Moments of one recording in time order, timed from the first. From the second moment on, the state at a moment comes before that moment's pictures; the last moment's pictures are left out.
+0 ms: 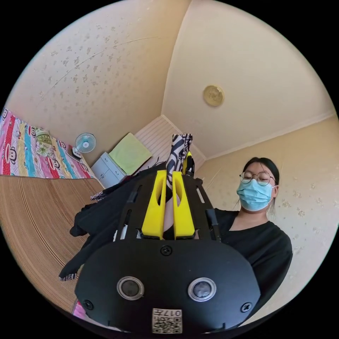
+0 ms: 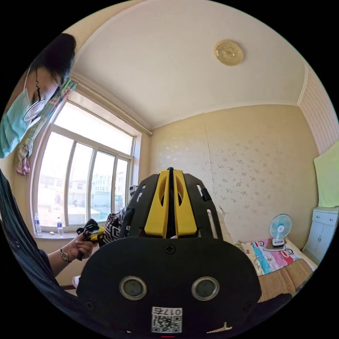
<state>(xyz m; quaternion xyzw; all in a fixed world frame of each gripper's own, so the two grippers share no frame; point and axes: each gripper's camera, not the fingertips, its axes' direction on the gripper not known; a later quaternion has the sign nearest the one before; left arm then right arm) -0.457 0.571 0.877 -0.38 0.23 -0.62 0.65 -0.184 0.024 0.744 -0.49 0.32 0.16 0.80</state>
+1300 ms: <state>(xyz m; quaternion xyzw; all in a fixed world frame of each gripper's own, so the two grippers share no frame) -0.326 0.563 0.892 -0.58 0.22 -0.47 0.63 -0.139 -0.045 0.788 -0.45 0.33 0.24 0.80</state>
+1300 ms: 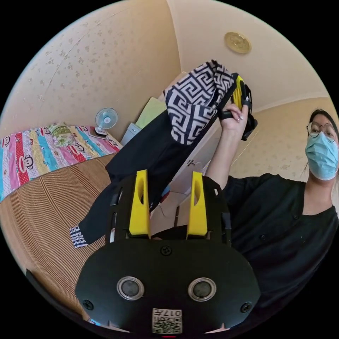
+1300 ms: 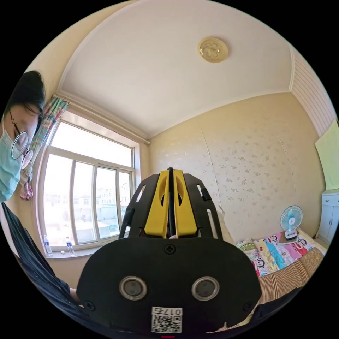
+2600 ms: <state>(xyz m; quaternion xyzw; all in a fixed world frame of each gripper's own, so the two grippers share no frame) -0.779 0.813 0.786 -0.70 -0.24 -0.42 0.52 0.155 0.555 0.543 -0.84 0.25 0.34 0.34</state>
